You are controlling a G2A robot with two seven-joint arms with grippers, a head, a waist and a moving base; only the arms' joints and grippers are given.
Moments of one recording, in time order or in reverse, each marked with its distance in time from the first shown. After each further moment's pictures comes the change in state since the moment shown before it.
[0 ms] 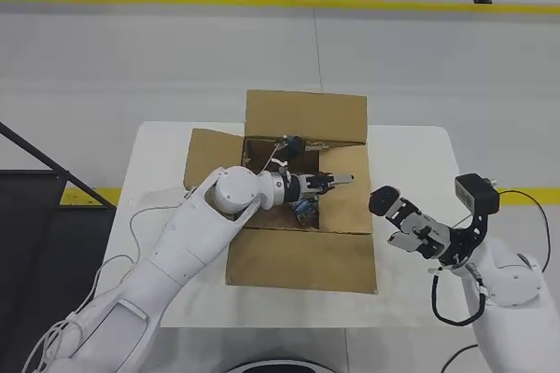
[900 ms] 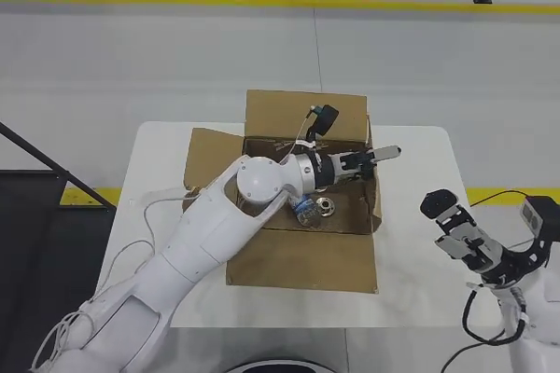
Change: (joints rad) left arm -0.073 -0.077 0.067 -0.101 -0.079 -0.098 0.184; right arm -0.241 0.030 0.262 -0.109 -0.118 -0.029 -0.209
